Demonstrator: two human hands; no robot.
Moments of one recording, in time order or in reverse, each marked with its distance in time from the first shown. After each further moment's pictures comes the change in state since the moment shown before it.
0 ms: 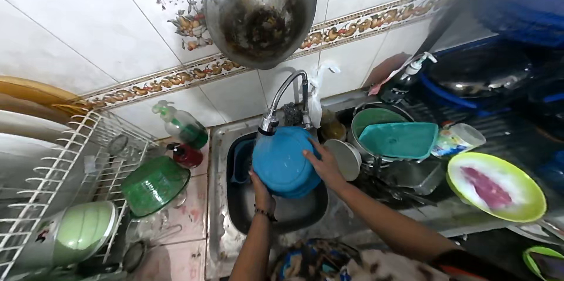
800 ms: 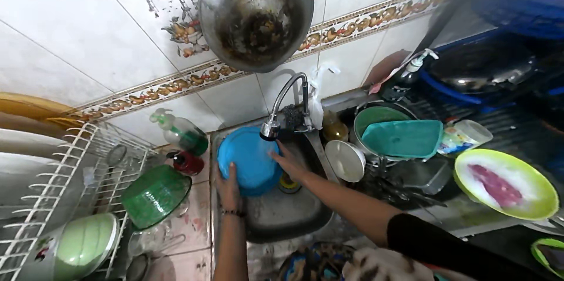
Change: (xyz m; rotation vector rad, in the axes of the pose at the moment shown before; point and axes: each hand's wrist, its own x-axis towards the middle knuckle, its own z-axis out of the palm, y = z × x) left_hand 0.047 0.069 -0.058 0.302 0.172 0.338; right_hand 0.045 -0.017 0.092 0.305 -0.324 0.050
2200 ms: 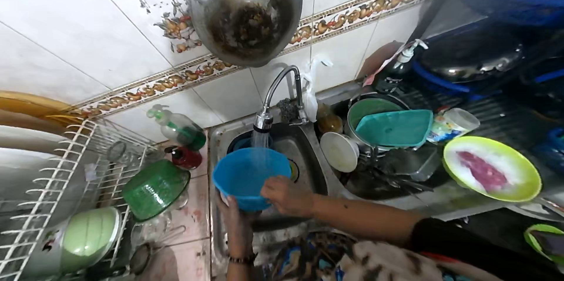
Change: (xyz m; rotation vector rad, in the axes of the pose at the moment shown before) left_hand -0.112 0.016 -0.032 -0.248 -0.095 -0.283; right_hand -0.103 0.003 0.010 -0.760 -0.284 -0.995
